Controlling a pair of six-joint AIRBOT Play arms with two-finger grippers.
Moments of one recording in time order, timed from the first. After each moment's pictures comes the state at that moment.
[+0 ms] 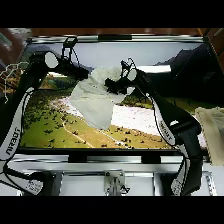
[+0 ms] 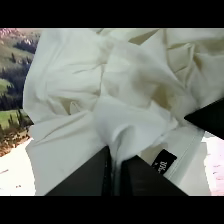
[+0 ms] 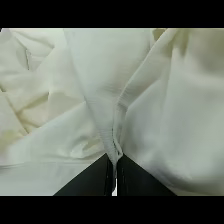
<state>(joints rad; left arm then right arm) -0.31 -1.66 1.78 1.33 -1.03 -1.43 0.40 -1.98 1.85 -0.99 0.94 1.77</state>
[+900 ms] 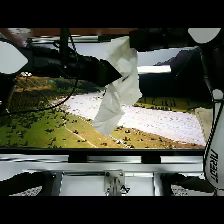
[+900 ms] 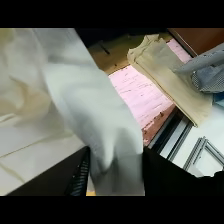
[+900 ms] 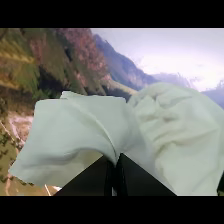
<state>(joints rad) -0.57 -1.32 1.78 0.93 -1.12 -1.43 0.33 -1.46 2.02 -1.28 1.21 1.55</state>
